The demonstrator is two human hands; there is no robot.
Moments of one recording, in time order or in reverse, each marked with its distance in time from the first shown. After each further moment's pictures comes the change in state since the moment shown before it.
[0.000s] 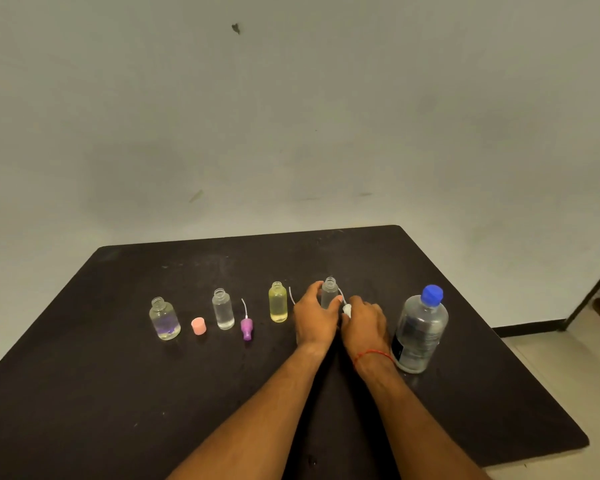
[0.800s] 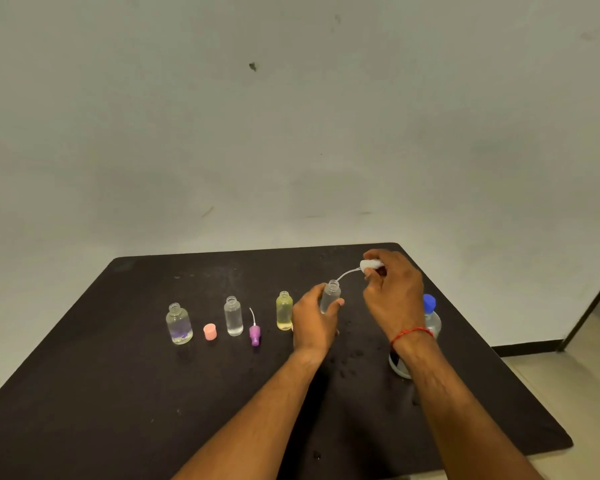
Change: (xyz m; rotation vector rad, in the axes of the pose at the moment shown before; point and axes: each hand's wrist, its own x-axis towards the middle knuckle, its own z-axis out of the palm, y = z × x) left_hand -0.024 0.038 -0.035 -0.131 0.009 0.138; right_hand -0.017 -0.039 -0.111 0.370 0.486 -0.333
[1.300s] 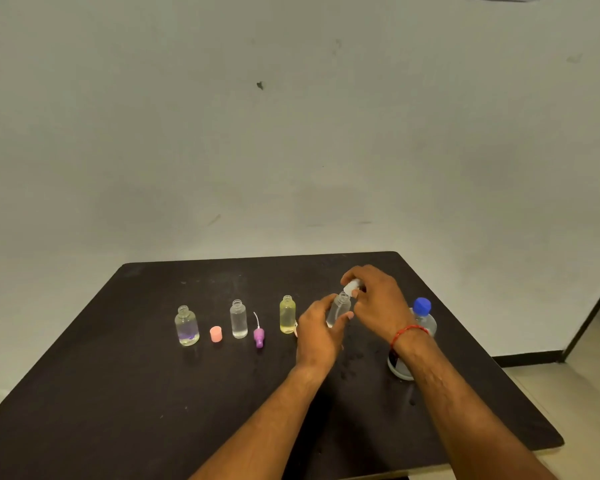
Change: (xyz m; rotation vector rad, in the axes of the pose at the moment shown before) left_hand -0.025 0.003 -0.006 -0.005 -0.059 0.106; right_hand -0.002 -0.019 -0.012 -0.104 -0.487 -0.001
